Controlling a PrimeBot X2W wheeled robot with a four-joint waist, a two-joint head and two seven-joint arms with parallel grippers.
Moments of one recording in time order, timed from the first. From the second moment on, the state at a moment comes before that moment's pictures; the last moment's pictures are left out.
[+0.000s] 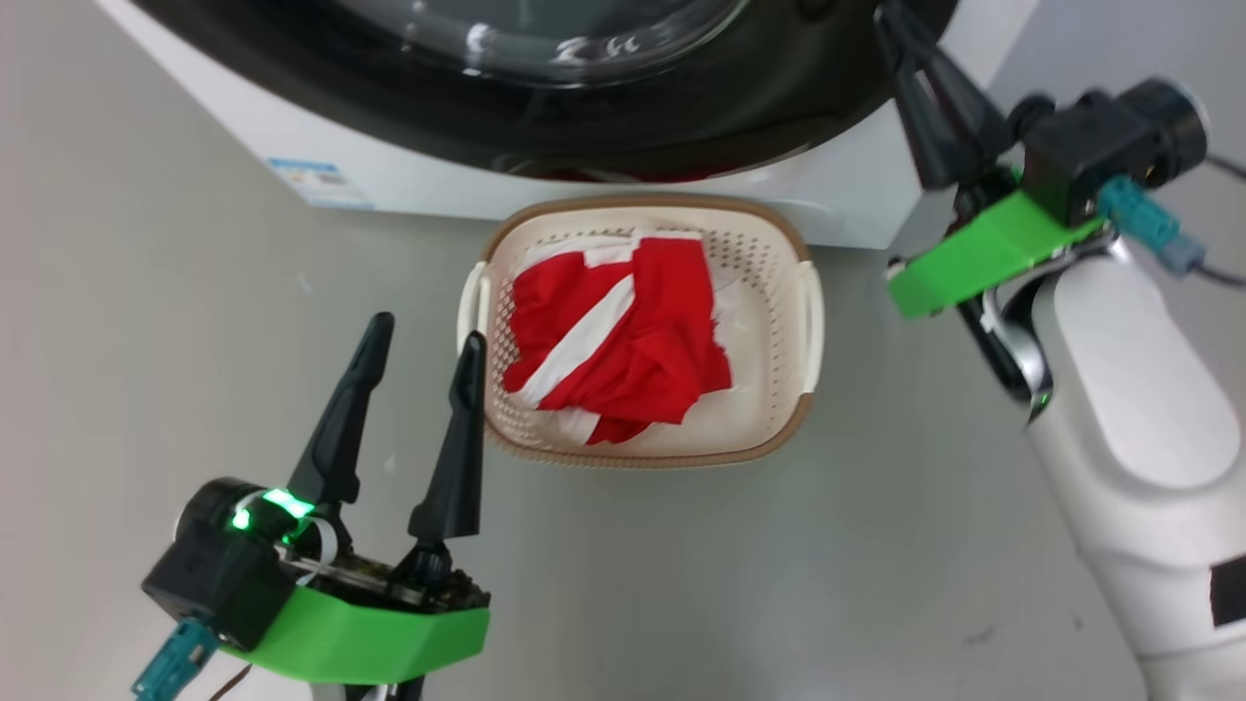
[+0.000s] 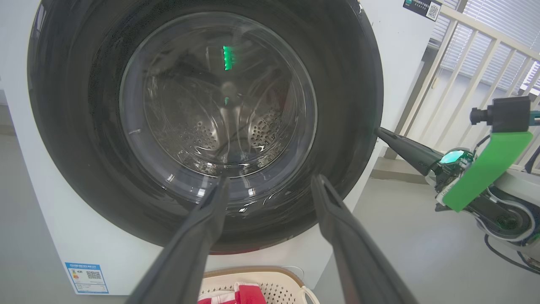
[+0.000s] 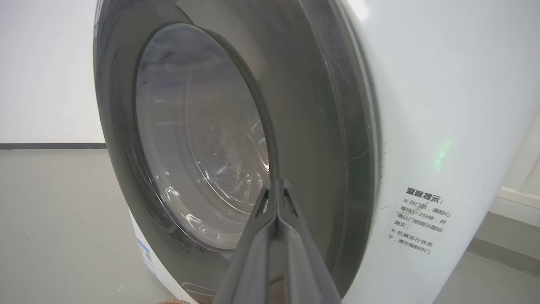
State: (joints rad) left arm -0.23 0.04 -0.19 -0.09 -0.33 -0.09 -0.25; right arm -0.81 -0.15 0.26 0.47 0.20 0.13 -0.26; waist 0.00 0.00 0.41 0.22
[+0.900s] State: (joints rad) left arm -0.14 0.04 -0.05 0.05 -0.31 -0.09 -0.26; right arm -0.32 -0.06 0.06 0.22 0.16 0.13 -0.26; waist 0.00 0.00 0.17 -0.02
